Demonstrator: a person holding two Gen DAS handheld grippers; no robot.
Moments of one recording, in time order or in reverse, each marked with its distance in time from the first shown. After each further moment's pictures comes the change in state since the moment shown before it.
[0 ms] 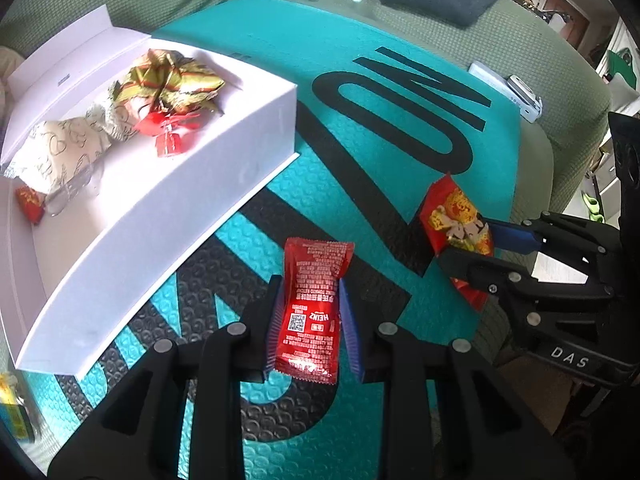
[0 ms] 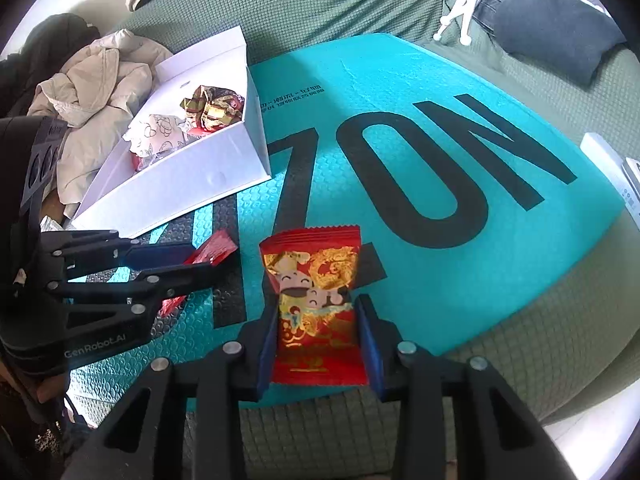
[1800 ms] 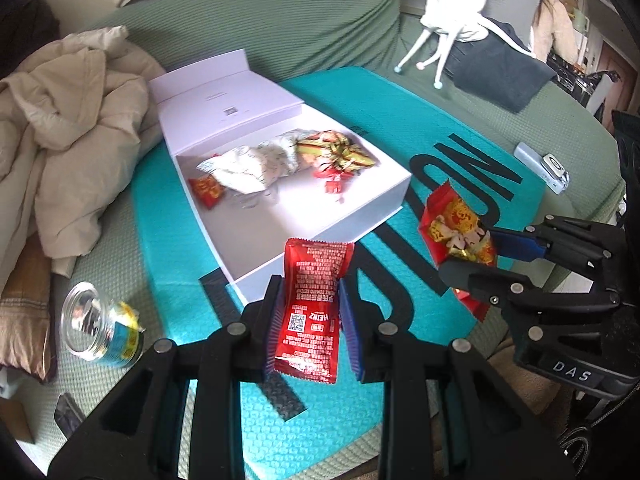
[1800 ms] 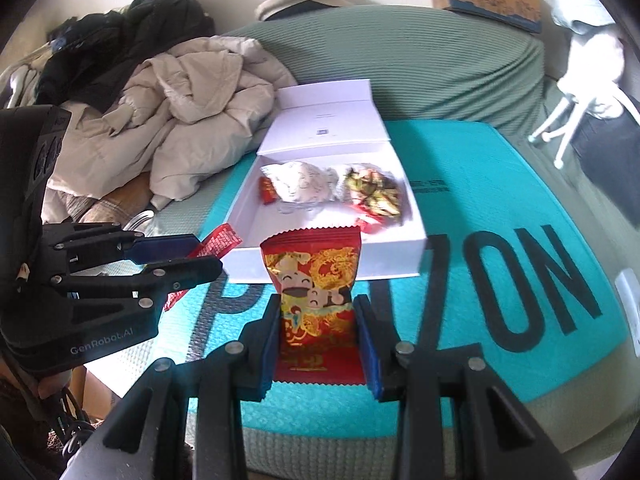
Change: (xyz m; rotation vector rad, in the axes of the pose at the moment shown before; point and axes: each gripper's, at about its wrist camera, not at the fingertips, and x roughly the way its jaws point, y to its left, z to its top) left arm -0.148 0.051 -0.042 -0.179 -0.185 0.229; right arm -0.077 0.118 0.037 -0.274 -0.108 0.159
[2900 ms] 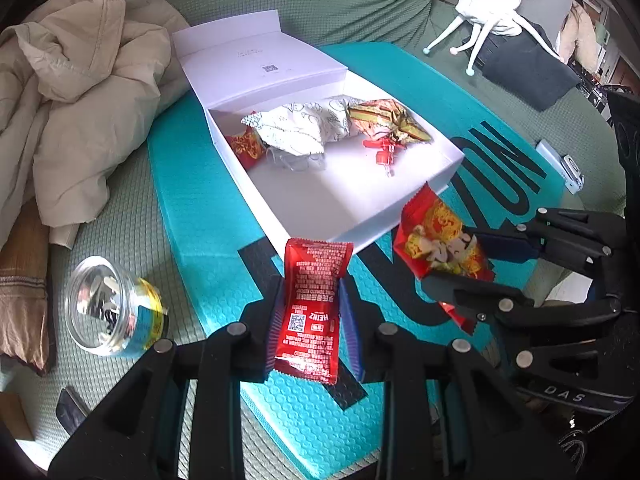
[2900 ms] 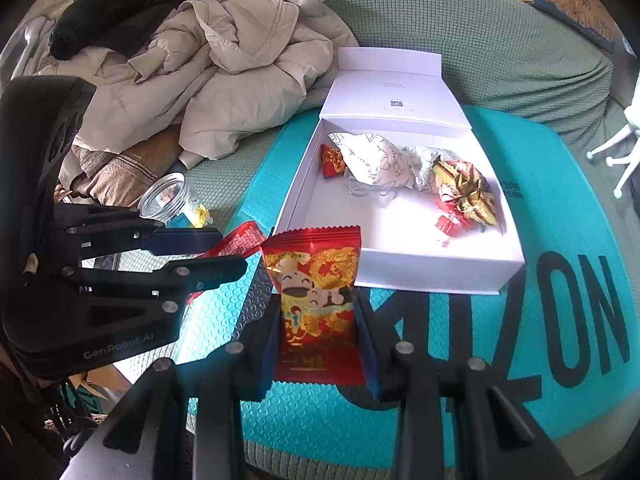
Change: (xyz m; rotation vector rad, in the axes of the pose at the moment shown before) left arm 0.027 0.059 -0.004 -0.056 0.102 -0.024; right arm 0.060 0.058 0.024 -0.109 0.147 0.070
